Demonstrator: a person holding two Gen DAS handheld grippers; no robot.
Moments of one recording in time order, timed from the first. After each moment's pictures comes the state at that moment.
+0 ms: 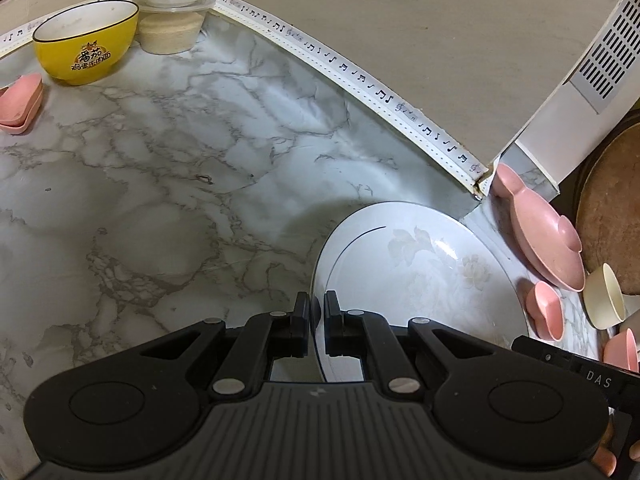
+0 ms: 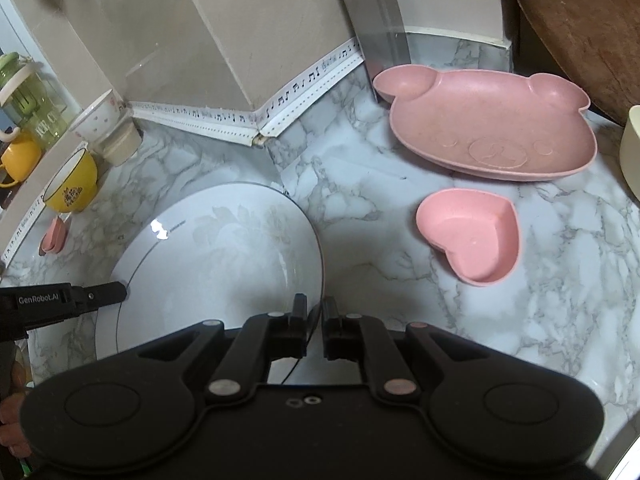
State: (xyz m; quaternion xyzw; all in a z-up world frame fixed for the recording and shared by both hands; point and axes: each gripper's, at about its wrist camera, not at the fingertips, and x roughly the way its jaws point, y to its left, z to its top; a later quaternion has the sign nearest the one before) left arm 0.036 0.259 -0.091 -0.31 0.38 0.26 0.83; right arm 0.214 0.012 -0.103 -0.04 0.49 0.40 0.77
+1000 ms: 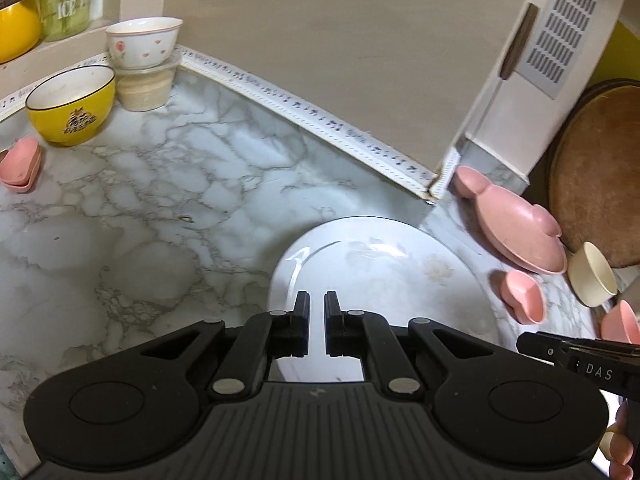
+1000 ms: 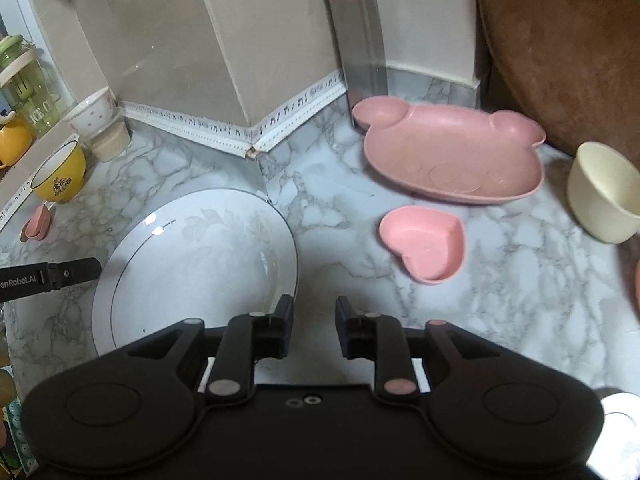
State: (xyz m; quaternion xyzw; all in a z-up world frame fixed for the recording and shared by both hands) left arm 0.030 0.221 -0.056 -0.24 0.35 0.25 0.87; right arm 0.189 -0.012 -0.067 -0.08 0.45 0.37 0.81
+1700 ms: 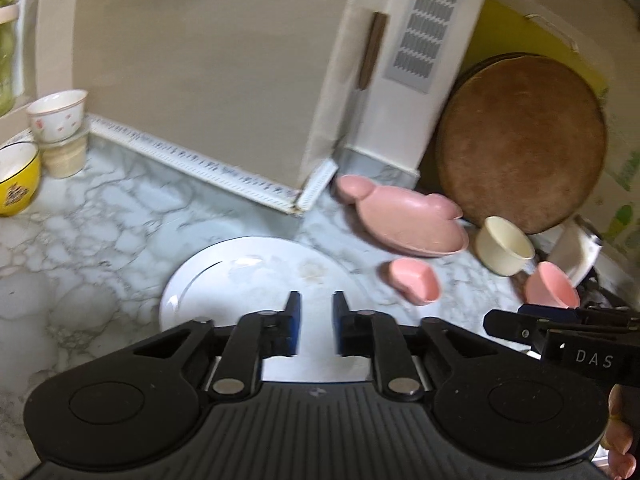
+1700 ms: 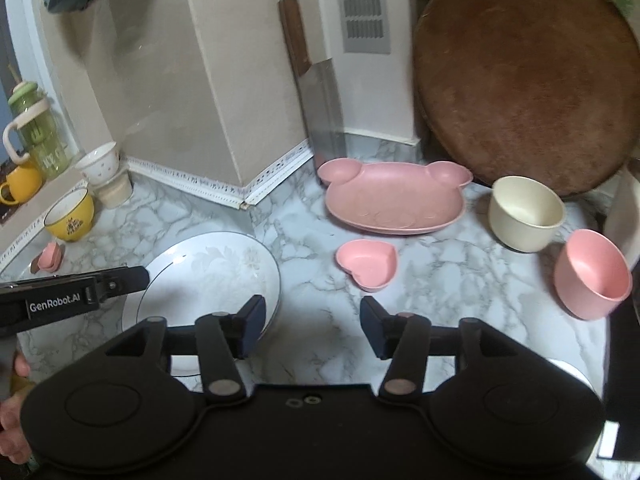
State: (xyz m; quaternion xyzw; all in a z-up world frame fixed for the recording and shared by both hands) left arm 0.028 0.143 -0.010 -0.18 0.31 0.14 0.92; right arm 0.141 -0.081 -0.005 -0.05 0.38 0.33 0.86
